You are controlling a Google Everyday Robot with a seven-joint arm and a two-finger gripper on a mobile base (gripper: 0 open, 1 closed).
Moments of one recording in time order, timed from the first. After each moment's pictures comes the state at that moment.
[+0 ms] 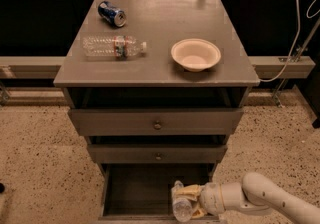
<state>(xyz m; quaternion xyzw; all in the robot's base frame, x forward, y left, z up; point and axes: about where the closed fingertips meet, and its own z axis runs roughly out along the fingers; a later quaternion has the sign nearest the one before) 0.404 -0.079 0.430 -0.78 0.31 0.16 0.52</state>
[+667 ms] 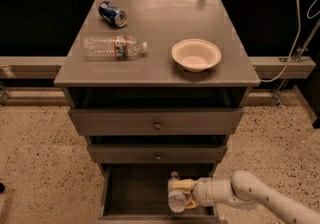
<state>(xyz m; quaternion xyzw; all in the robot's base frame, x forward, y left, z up) 0.449 -0.067 0.377 -0.79 0.28 0.11 0.53</state>
